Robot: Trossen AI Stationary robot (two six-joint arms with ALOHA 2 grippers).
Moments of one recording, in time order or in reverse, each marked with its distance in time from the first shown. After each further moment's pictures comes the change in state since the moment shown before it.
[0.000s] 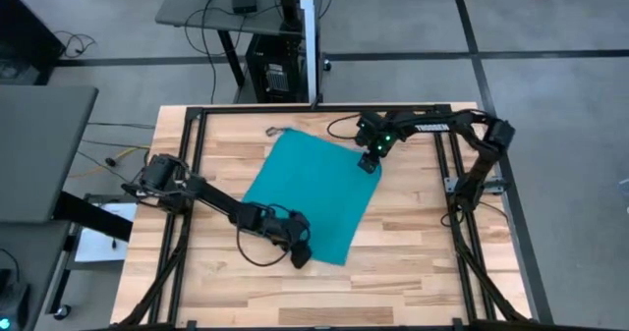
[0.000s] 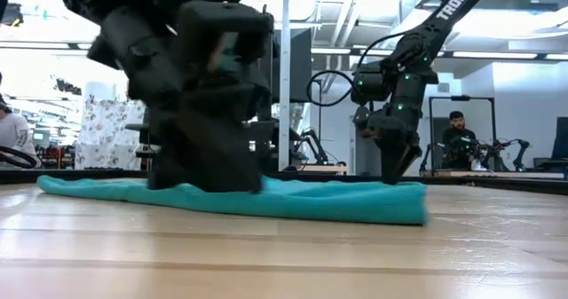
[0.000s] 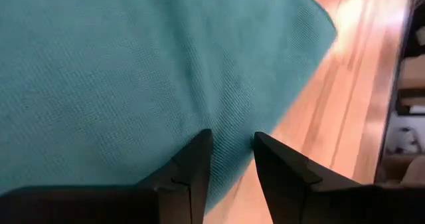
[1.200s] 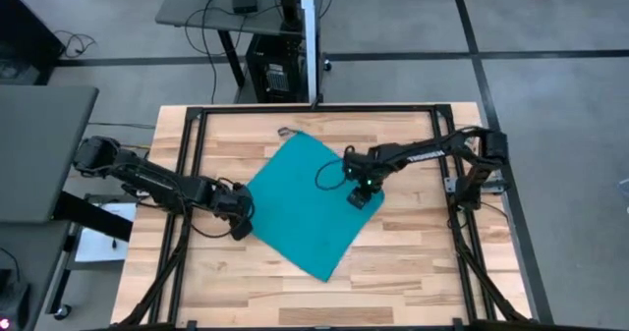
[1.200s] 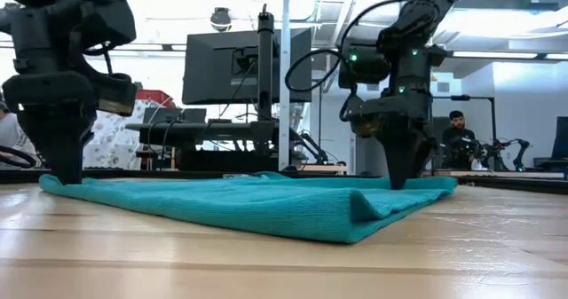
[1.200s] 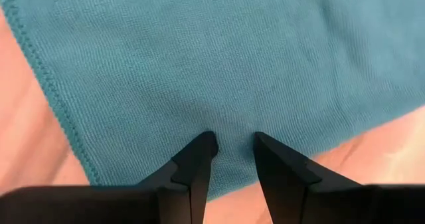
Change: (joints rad) left arm 0.166 -0.609 -0.419 -0.664 -0.104 0.320; right arm 0.461 0.043 0.002 -0.030 0.000 0.551
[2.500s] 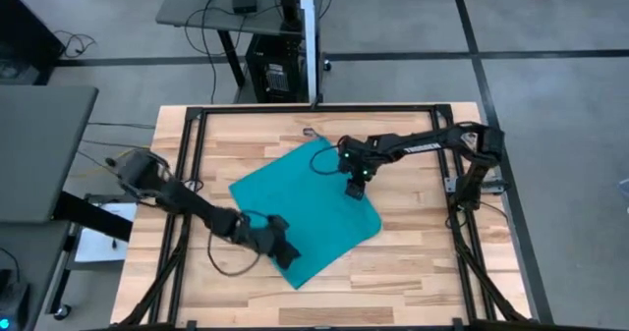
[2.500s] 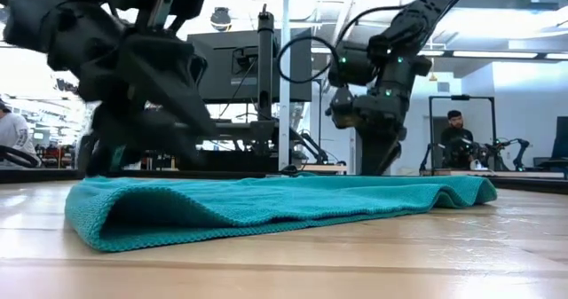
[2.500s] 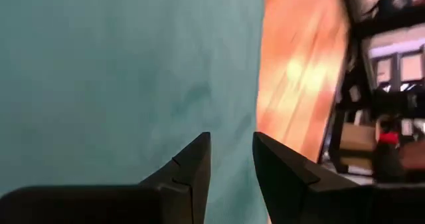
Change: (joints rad) left arm -0.333 0.559 0.256 0.934 -0.145 -0.638; right arm -0.177 0.023 0.028 0.102 -0.043 -0.457
